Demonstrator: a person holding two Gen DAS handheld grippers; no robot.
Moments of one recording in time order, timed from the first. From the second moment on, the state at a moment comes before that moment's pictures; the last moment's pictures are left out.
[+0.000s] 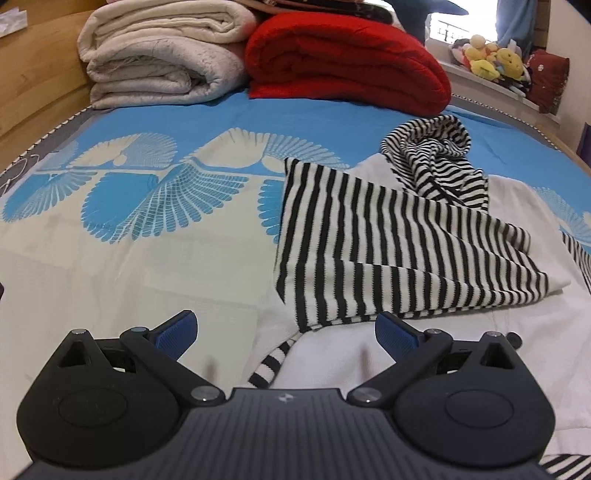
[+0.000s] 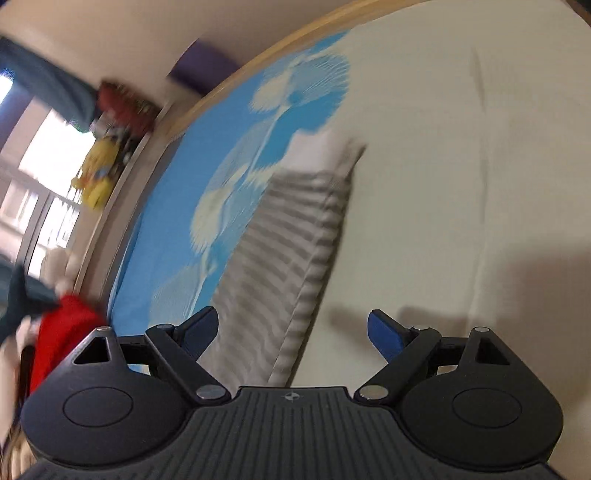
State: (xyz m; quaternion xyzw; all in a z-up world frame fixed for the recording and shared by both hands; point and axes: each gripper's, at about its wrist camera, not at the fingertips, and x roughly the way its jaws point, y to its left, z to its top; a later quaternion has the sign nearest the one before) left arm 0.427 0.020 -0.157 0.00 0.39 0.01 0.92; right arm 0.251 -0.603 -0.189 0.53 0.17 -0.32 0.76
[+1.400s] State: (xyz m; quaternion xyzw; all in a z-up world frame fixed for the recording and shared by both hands) left arm 0.441 0.080 -0.132 -0.14 0.38 0.05 0.91; right arm 0.340 -0.232 -0.142 0.02 0.34 0.07 0.94
